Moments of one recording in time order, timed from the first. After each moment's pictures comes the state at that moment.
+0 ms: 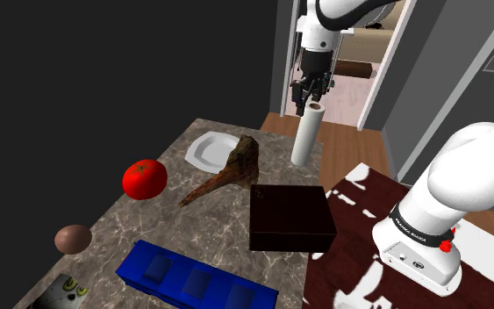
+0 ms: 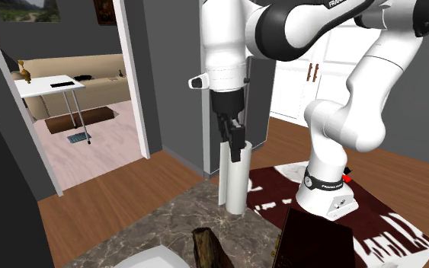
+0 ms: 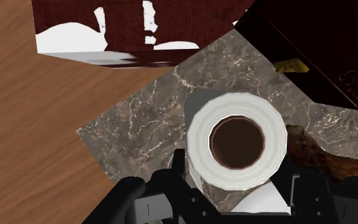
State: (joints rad) arm 0.02 -0.50 0.06 -2.45 0.12 1.88 0.03
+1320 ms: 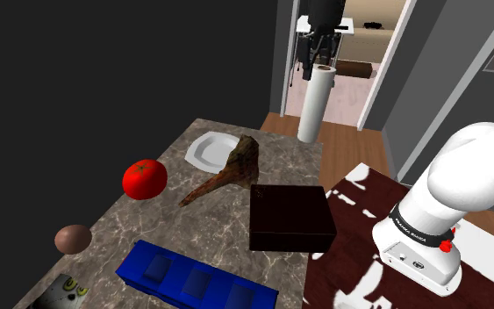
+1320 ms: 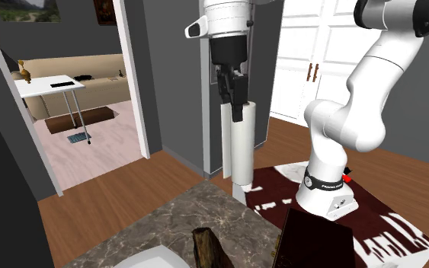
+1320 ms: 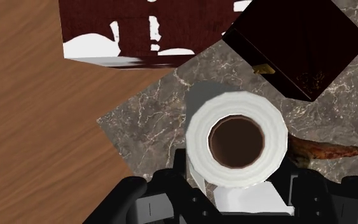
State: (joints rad) arm 0.02 -0.51 0.05 -2.19 0.11 1.60 0.05
